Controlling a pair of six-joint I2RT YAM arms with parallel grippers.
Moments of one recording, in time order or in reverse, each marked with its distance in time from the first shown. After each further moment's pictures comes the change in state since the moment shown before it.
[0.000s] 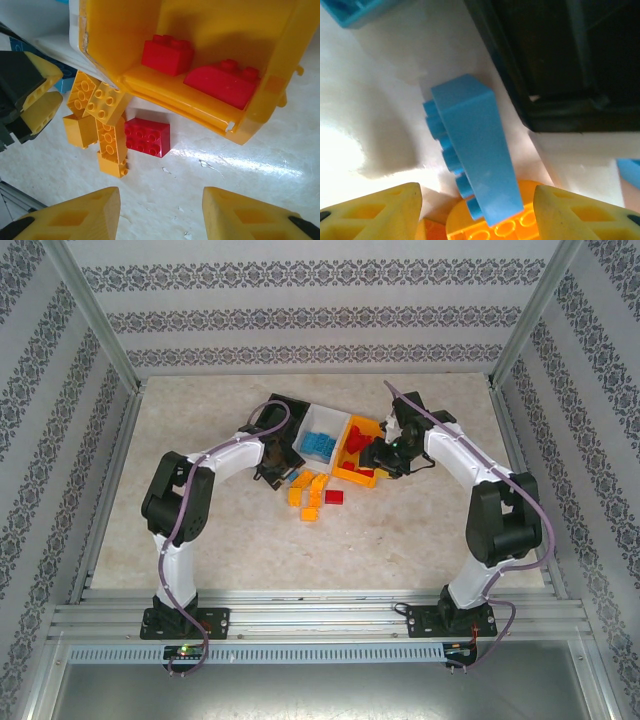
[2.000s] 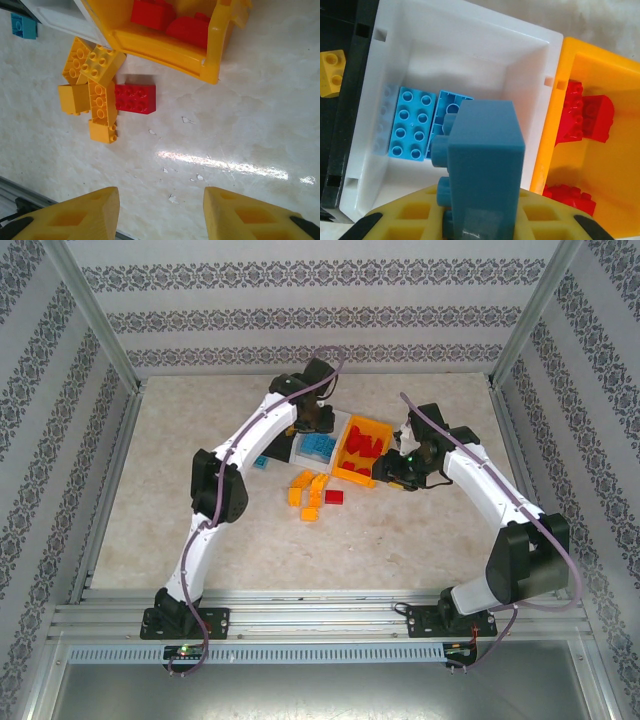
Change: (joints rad) left arm -0.087 0.395 1.004 -0.487 -0.067 0.734; right arm -0.015 -0.245 -0.148 -0.056 0.050 -0.025
